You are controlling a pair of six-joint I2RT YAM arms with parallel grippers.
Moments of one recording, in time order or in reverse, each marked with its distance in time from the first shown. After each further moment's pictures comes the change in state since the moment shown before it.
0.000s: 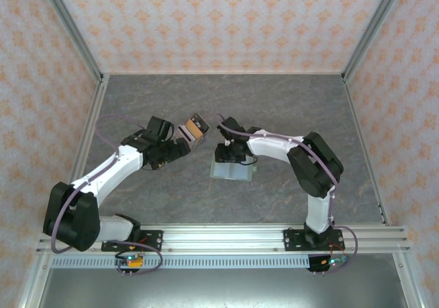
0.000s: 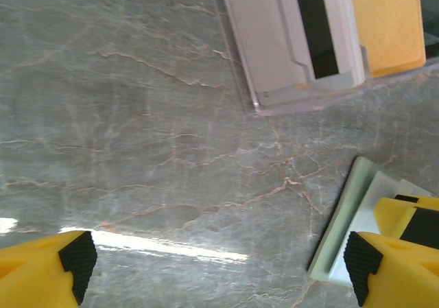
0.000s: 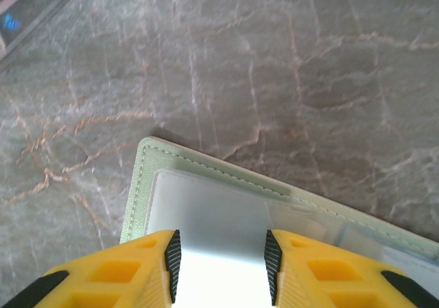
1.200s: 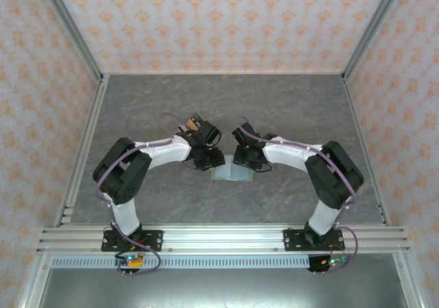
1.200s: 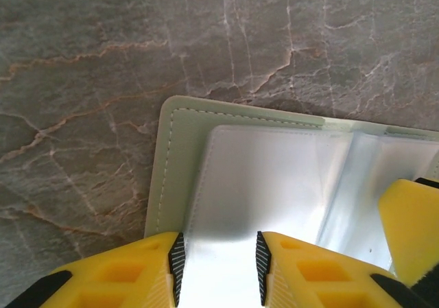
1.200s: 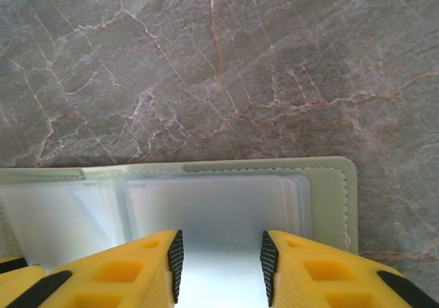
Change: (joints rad) left arm -0.290 0.495 0.213 0.208 0.165 -0.121; right arm -0.055 -0.168 -0.202 -0.006 0.164 0.254
